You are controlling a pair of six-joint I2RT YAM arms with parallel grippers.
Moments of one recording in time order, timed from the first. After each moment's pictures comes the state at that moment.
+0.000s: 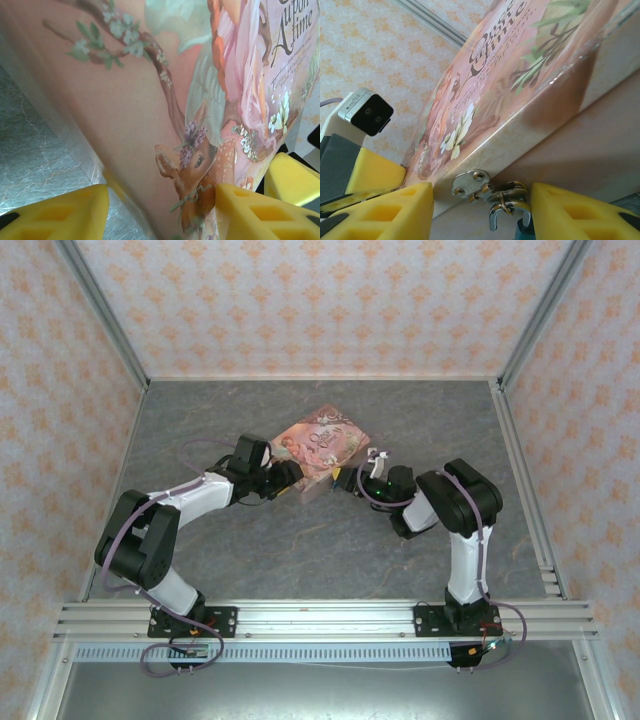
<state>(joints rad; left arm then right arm) -0.35 1.59 0.85 -0.12 0.38 -0.91 0.44 2.02 0.57 1.29 -0.53 0.84</state>
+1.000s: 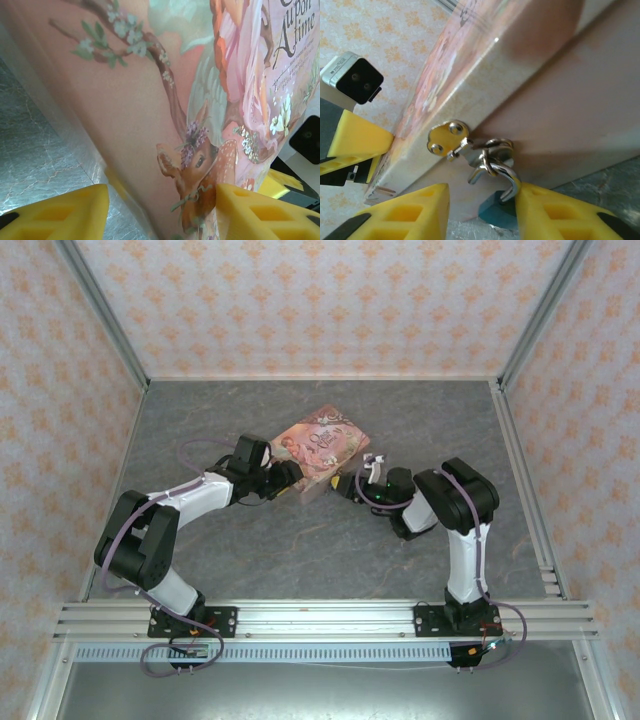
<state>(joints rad) -0.35 1.59 0.86 -0.14 0.37 -0.91 0.43 2.05 0.56 1.27 -0.61 0.80</state>
